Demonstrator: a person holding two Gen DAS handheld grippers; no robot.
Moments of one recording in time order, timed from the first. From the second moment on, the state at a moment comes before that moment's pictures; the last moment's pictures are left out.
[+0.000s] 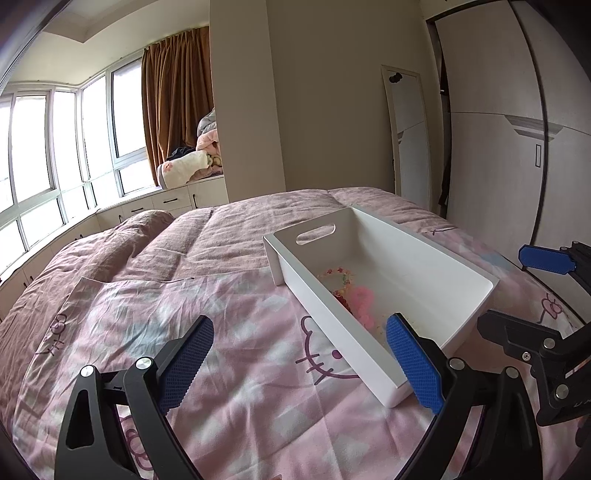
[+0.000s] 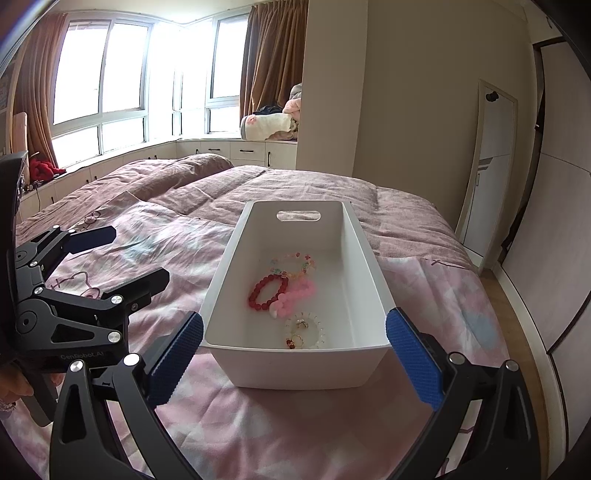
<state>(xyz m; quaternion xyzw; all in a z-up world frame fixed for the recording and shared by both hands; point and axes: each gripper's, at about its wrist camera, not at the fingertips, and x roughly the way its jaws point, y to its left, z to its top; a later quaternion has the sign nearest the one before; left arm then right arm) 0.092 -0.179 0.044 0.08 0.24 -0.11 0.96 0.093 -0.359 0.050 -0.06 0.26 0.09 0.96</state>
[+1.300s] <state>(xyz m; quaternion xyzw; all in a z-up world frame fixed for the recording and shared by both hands) 0.093 -0.187 0.040 0.07 0.25 -0.12 0.96 0.092 -0.365 0.046 -0.06 0.27 0.09 0.96</state>
